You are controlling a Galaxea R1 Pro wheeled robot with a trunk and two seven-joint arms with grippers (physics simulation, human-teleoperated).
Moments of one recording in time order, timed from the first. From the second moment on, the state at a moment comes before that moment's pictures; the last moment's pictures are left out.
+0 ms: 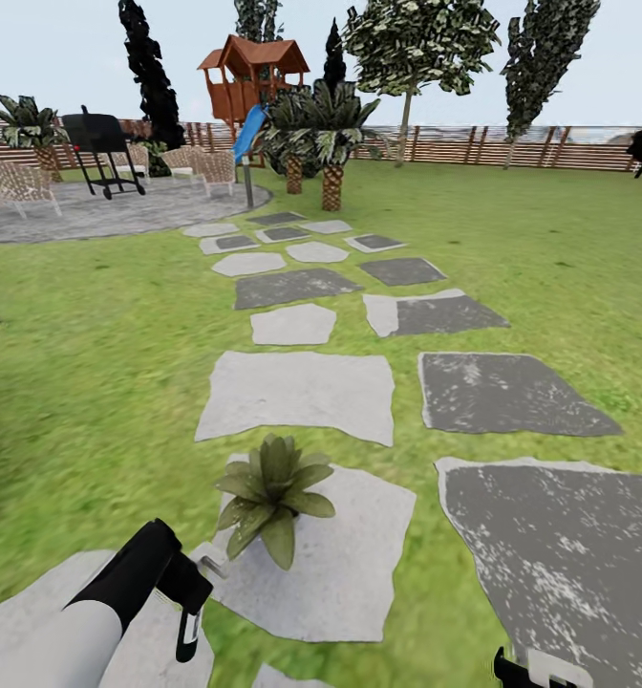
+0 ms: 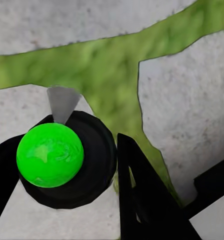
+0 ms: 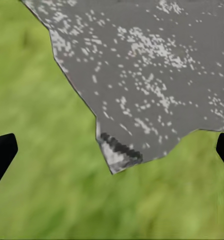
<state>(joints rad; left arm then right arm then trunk) -0.63 0.08 0.04 -0.62 -0.81 0.70 -0.92 -0.41 -0.08 -0.58 -0.09 0.38 -0.48 -0.32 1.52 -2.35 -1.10</state>
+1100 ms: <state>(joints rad) -0.72 0.08 -0.02 -0.61 -0.95 0.90 -1.16 -0.41 -0.08 -0.58 -0.09 0.38 -0.48 -0.32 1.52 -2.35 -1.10</state>
